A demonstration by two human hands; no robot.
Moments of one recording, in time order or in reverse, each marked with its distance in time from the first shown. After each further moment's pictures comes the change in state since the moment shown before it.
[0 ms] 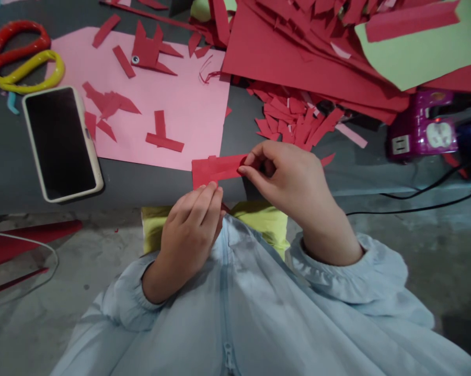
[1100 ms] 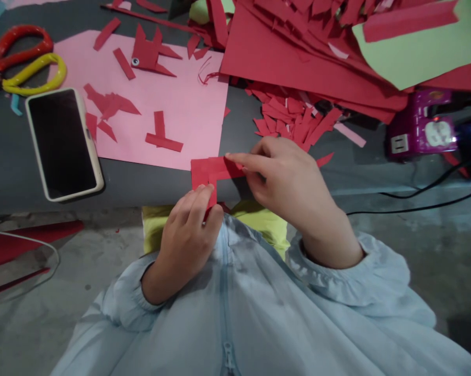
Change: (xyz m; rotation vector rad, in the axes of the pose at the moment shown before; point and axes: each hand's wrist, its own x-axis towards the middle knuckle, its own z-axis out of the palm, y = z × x) left_hand 0.000 0.005 -0.006 0.062 -0.004 0.044; right_hand -0.004 -0.006 -0.001 -0.238 0.040 -0.211
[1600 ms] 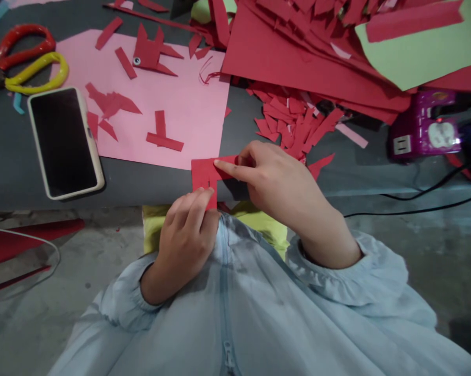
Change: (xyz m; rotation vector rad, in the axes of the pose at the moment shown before) left_hand -0.002 0.001 -0.004 0.004 0.001 -0.016; right_hand -0.002 0.000 0.004 -0.036 -0.112 -0.132
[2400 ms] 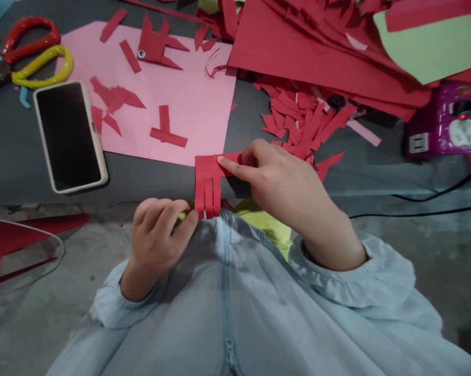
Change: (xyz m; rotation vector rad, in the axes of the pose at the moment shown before) left_hand -0.015 -0.036 -0.015 0.054 0.125 0.087; right_hand -0.001 -0.005 -0.003 -0.111 -0.036 -0.004
